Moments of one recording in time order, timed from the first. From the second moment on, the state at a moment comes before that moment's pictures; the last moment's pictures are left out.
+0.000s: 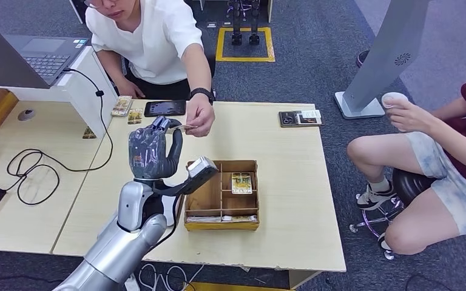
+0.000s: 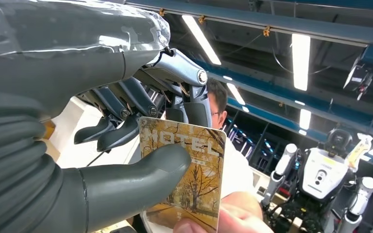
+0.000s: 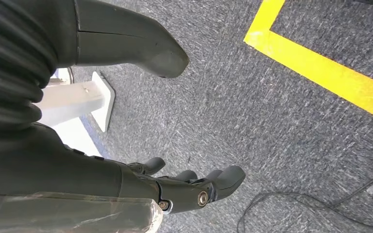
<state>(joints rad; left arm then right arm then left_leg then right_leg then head) -0.47 -0.03 -0.44 -1.24 -1.15 0.62 0.11 -0.05 0.10 -0.90 -0.24 1.56 -0.21 0.06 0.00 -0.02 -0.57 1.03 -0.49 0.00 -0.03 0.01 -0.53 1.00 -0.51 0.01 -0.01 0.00</state>
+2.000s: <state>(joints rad) -0.43 -0.01 -0.52 -1.32 -0.61 0.53 -0.03 -0.03 0.09 -0.87 -0.22 1.52 -0.25 0.05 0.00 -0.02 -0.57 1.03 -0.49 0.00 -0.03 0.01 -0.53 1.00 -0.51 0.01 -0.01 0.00</state>
